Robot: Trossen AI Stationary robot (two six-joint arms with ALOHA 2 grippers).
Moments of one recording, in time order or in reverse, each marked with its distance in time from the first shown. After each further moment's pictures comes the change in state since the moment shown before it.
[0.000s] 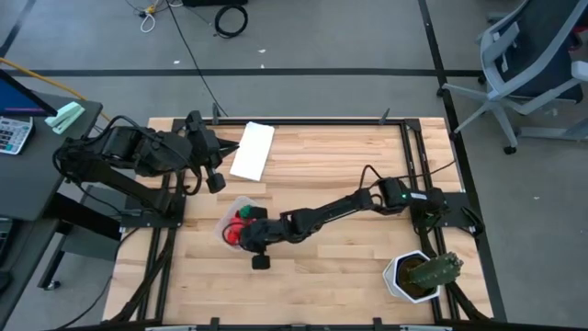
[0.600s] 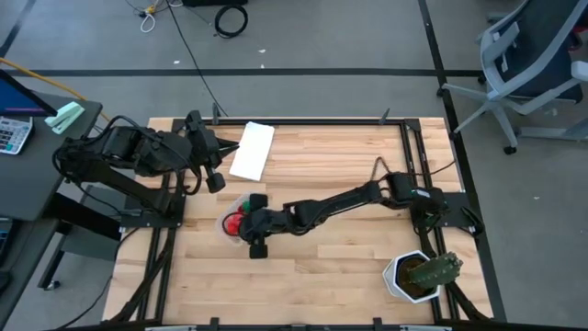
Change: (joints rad) left arm 0.000 0.000 0.000 -0.002 -0.001 0.001; right arm -0.011 -0.096 0.000 -0.024 0.120 -0.091
